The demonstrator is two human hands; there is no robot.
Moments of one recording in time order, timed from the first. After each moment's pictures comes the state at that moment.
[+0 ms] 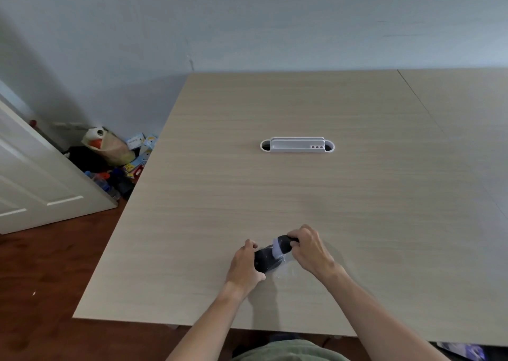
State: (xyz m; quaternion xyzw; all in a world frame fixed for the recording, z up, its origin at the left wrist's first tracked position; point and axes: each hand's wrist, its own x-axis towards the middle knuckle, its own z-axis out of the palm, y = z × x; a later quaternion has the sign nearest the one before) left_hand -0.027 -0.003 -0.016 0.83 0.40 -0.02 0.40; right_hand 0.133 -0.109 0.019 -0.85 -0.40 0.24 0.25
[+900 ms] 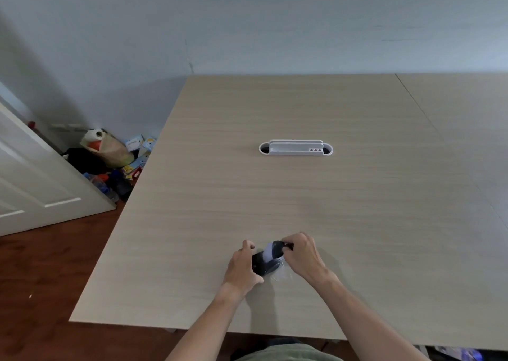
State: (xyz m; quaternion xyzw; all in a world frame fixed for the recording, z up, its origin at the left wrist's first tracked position) left_hand -0.025 0.000 -0.004 0.84 0.39 -0.03 0.38; right_hand 0.120 -0.101 0.021 -0.85 -0.39 0.21 0.29
